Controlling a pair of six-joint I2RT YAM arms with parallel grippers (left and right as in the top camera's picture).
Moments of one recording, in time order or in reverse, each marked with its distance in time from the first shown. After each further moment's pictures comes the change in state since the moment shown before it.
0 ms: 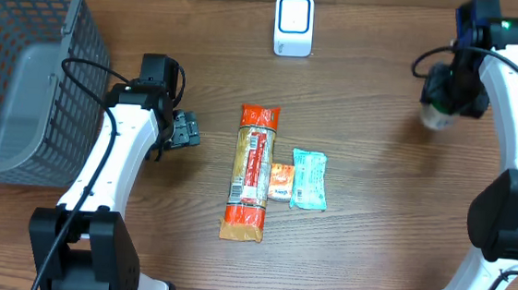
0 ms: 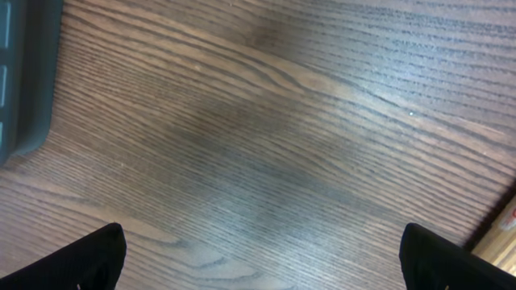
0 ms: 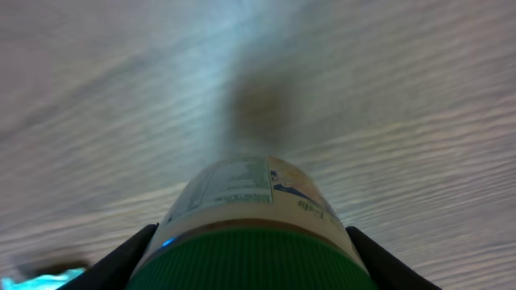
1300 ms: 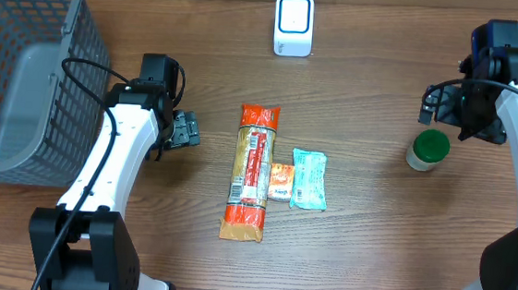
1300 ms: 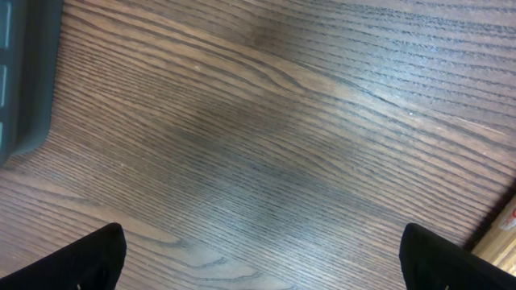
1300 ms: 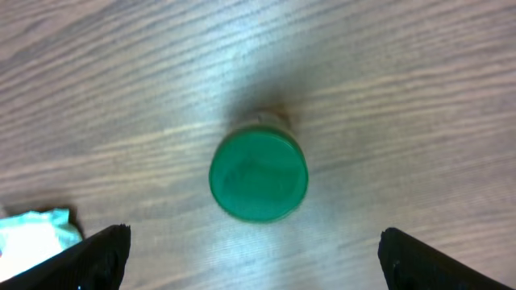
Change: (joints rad) left arm 0.000 0.000 0.000 0.000 0.000 0.000; right arm -0.017 -0.246 -0.233 0.039 -0.027 -0.066
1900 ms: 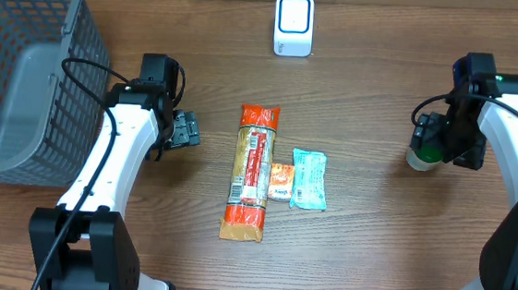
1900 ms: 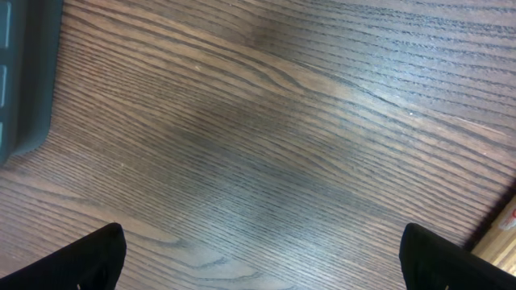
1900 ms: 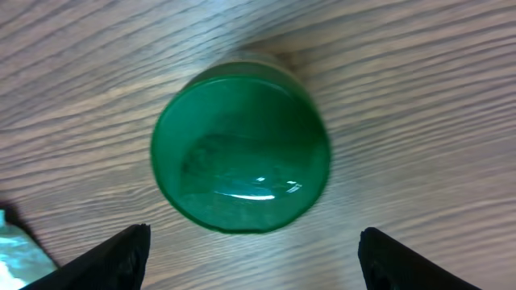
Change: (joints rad) left arm 0.000 0.000 0.000 0.000 0.000 0.000; right arm -0.002 0.011 -0.247 0.125 -0.037 0.069
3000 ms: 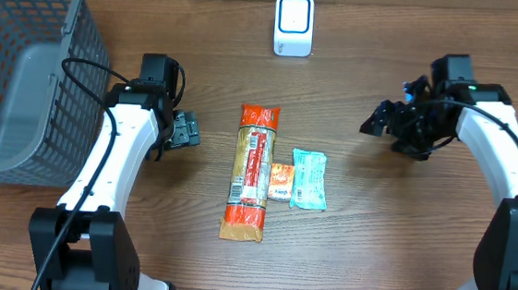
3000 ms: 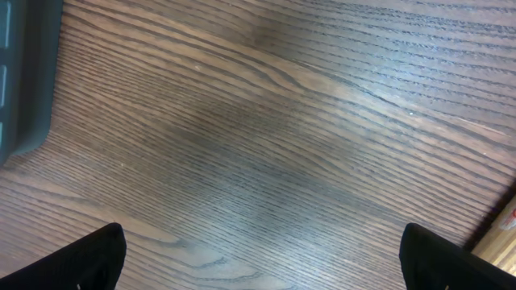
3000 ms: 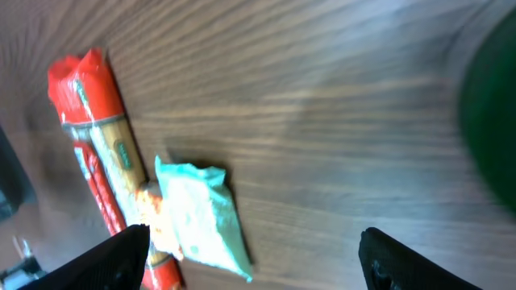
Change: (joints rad) left arm 0.000 0.000 0.000 0.000 0.000 0.000; right arm 0.095 0.000 -0.077 0.229 -0.477 0.043
